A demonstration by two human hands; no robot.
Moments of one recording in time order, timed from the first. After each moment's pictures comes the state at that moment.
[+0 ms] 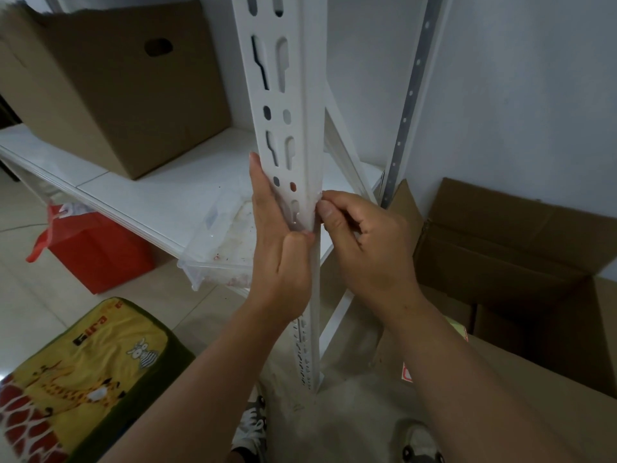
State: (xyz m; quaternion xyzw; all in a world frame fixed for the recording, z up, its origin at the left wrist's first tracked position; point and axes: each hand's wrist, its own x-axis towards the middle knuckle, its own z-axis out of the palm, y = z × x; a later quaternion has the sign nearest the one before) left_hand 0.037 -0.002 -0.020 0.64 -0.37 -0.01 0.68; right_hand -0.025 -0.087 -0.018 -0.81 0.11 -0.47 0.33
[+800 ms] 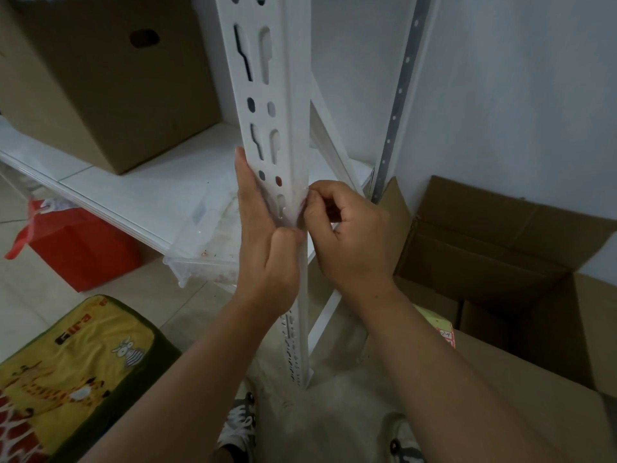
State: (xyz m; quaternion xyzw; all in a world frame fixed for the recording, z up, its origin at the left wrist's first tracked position) left_hand 0.033 -0.002 -0.020 0.65 -0.36 0.01 0.67; right_hand -0.017 -0.083 -0.014 -0.80 0.12 -0.50 0.32
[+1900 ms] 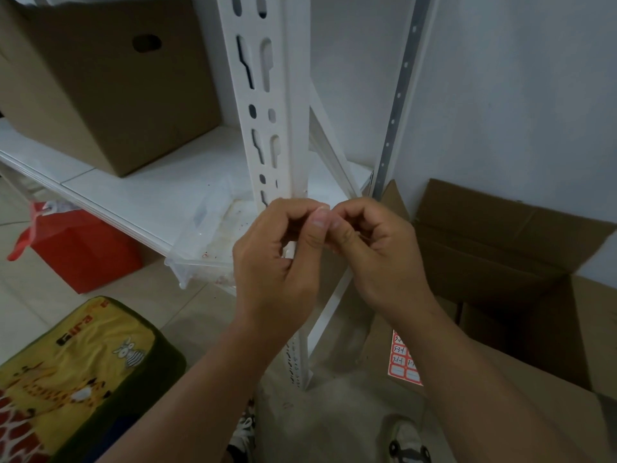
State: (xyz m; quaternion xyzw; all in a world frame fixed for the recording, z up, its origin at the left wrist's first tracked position) left_hand 0.016 0.008 -0.014 0.58 -0.46 0.16 0.65; right_hand -0.056 -0.089 -0.006 -0.77 0.08 -0.38 0.50
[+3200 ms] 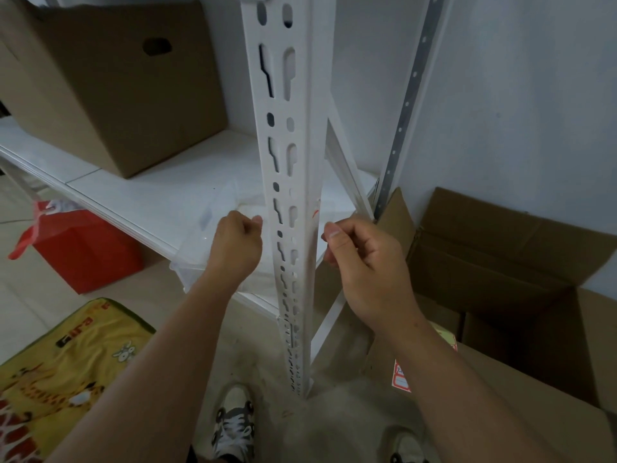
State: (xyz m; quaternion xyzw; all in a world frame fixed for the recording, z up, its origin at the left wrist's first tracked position) left_hand 0.123 0.001 -0.047 0.87 -0.21 -0.04 0.43; right_hand -0.040 -0.083 -0.024 -0.78 0.15 -0.36 0.49
